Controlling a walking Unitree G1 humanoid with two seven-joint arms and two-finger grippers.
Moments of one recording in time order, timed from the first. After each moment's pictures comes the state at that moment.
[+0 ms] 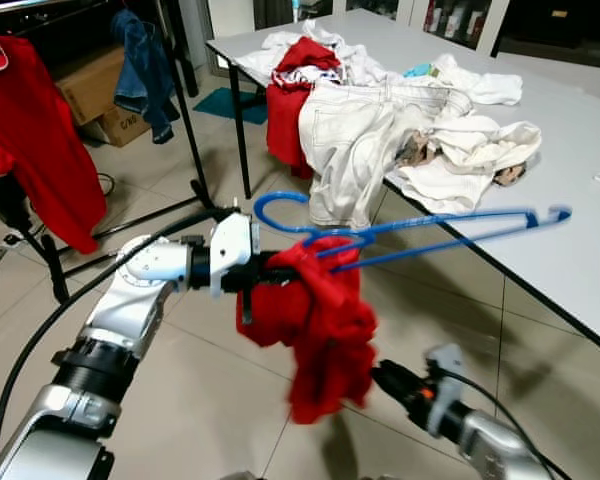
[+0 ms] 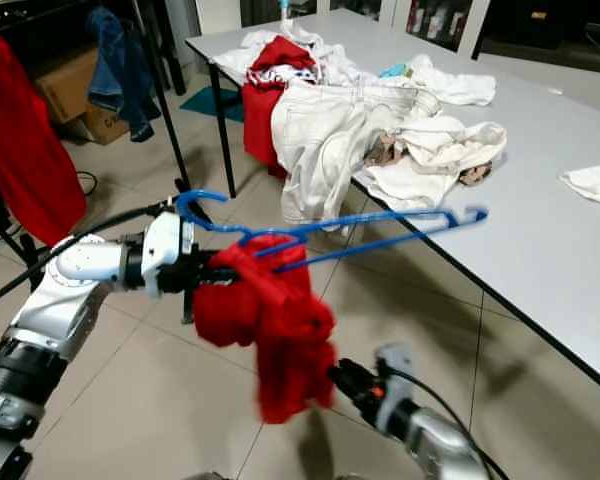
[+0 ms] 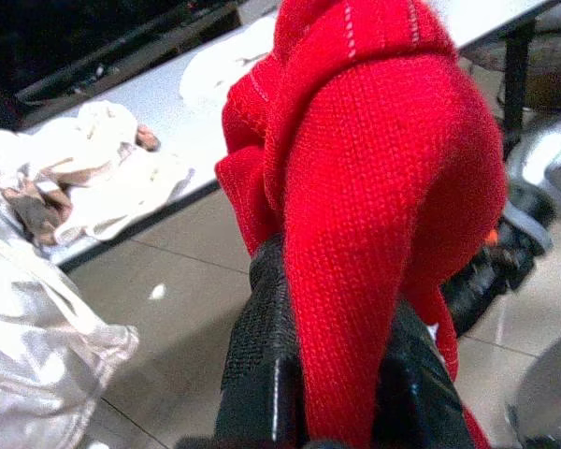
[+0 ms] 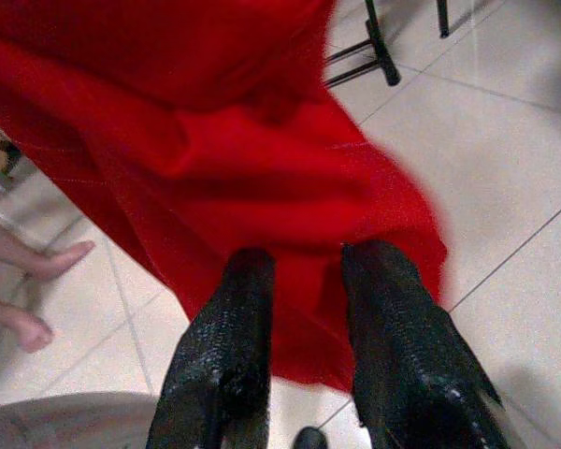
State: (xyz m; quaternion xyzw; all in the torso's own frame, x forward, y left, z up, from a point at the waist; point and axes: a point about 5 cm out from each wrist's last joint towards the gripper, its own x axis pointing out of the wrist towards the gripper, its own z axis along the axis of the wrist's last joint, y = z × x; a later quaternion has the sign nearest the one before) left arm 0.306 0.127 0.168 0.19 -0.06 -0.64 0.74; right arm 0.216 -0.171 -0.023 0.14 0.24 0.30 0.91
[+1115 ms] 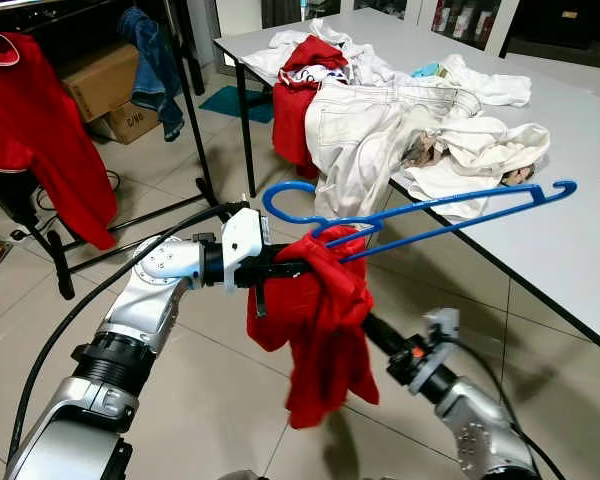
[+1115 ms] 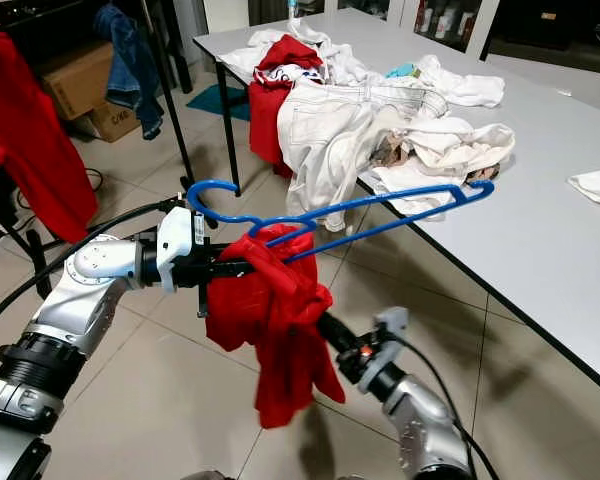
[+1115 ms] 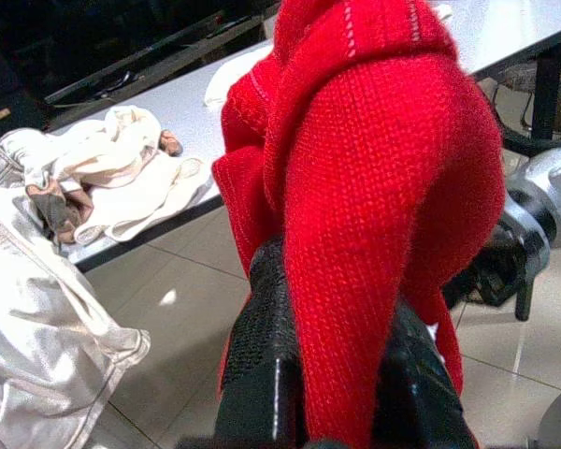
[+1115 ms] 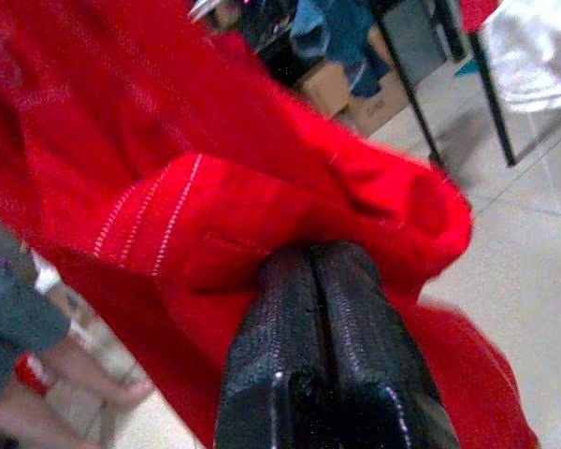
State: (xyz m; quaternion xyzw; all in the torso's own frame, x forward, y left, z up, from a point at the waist) left arm 0.314 0.120 0.162 0.18 -0.07 -0.62 0.76; right arm 0.244 -0.157 0.017 0.26 0.10 0.32 0.90
